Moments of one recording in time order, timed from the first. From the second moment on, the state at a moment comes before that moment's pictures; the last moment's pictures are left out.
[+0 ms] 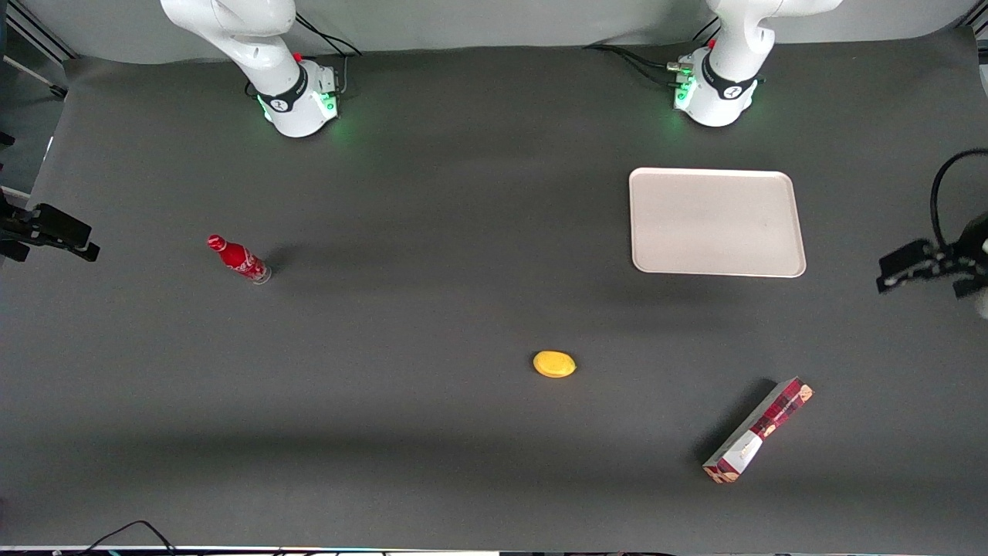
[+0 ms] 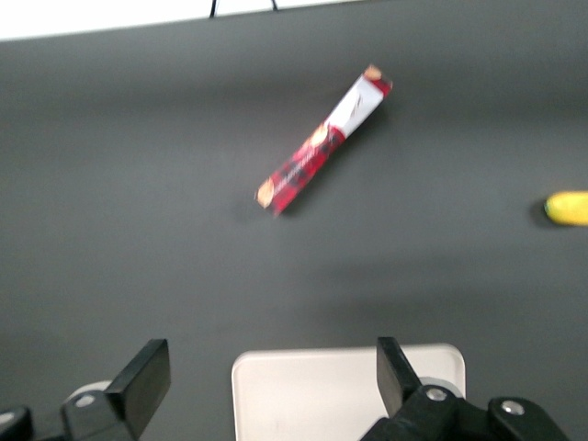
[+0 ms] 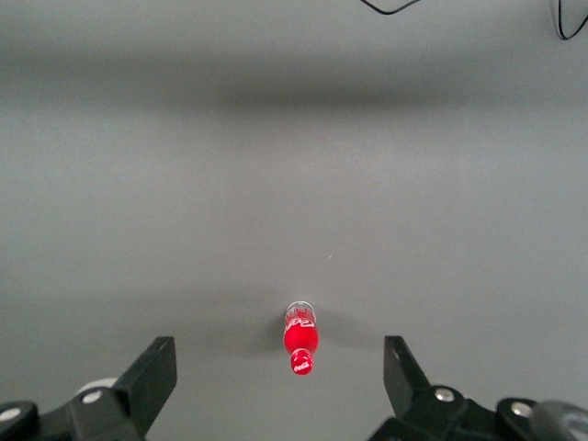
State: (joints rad) arm -0.05 0.23 0.08 -1.37 -0.02 1.69 0.12
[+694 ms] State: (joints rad) arm -0.05 0.78 0.01 -1.24 0.04 2.11 0.30
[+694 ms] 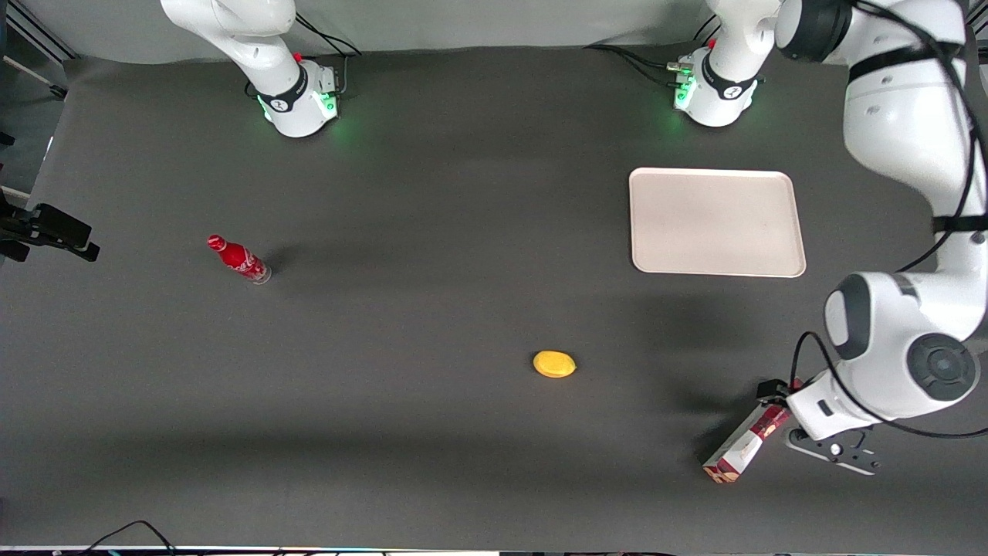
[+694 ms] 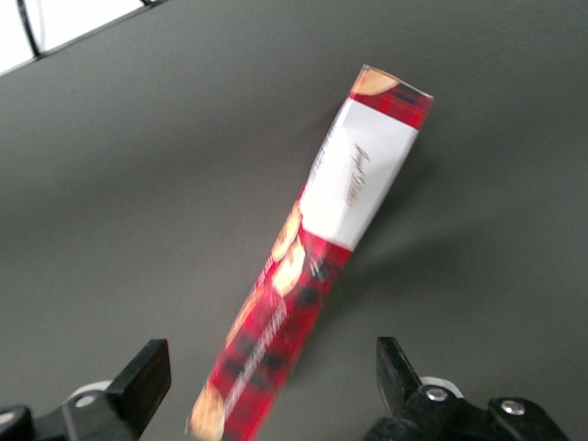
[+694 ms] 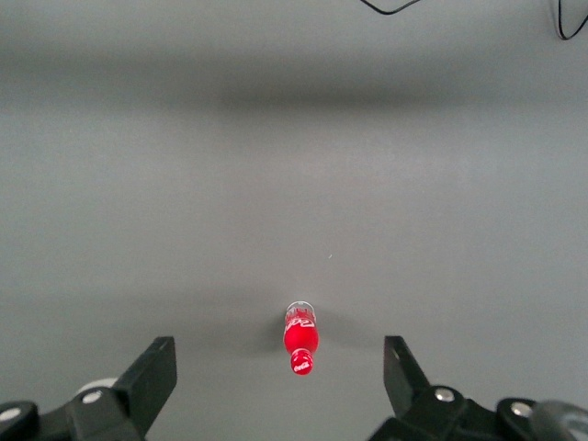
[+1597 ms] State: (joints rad) arm -0.05 0.90 0.01 -1.23 0.03 2.25 0.25
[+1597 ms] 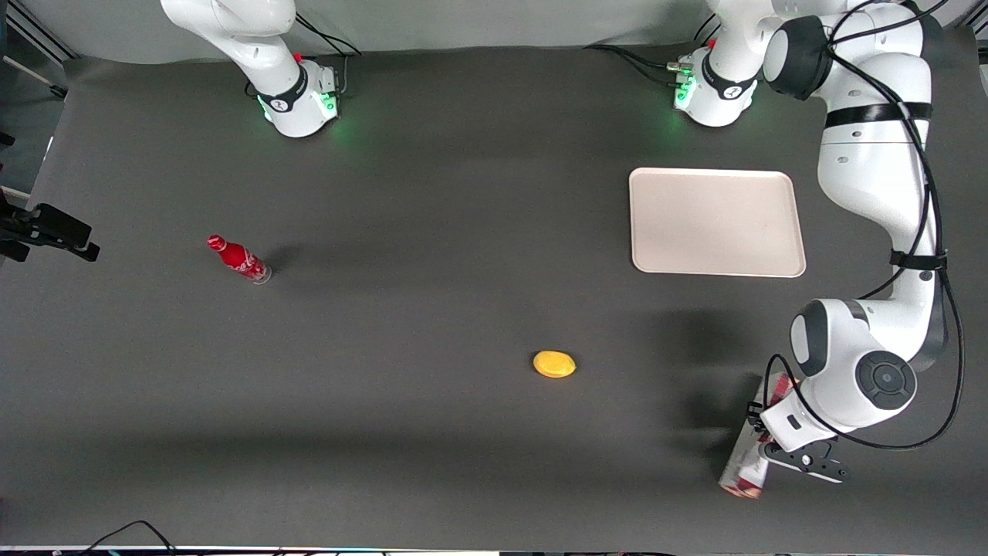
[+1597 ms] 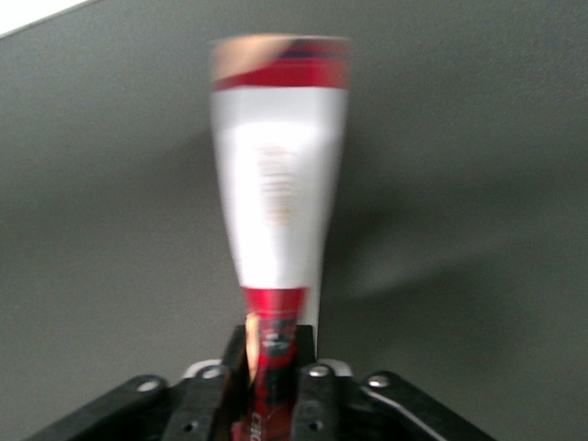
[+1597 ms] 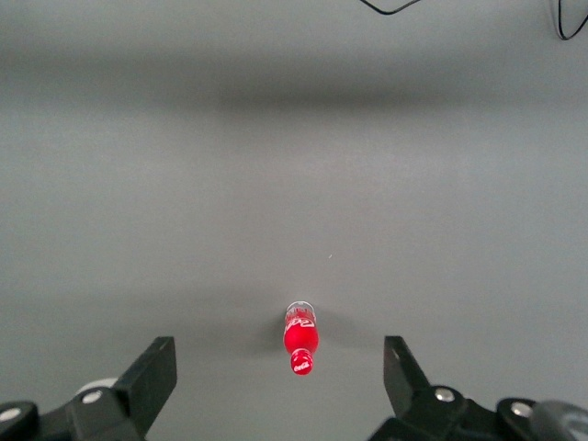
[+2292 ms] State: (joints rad) arm -0.04 0.57 0.07 -1.17 -0.03 1.66 0.23
